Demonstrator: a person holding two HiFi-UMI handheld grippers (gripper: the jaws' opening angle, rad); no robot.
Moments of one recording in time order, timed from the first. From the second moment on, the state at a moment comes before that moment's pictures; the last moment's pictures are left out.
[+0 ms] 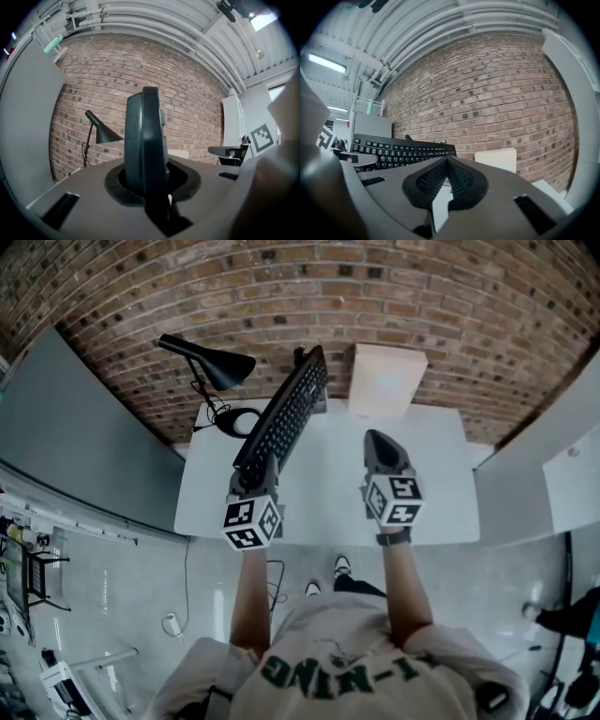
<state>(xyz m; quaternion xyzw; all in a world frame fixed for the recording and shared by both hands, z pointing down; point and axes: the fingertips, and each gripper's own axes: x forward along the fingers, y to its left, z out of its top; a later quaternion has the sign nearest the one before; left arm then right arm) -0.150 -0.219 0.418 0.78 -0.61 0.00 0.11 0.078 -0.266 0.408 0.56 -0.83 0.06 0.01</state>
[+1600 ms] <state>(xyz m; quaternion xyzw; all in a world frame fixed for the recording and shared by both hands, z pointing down) -0.100 -0.293 0.561 0.83 -0.28 -0.10 0.47 0.067 -0.293 0.478 0.51 -0.85 0.09 0.06</state>
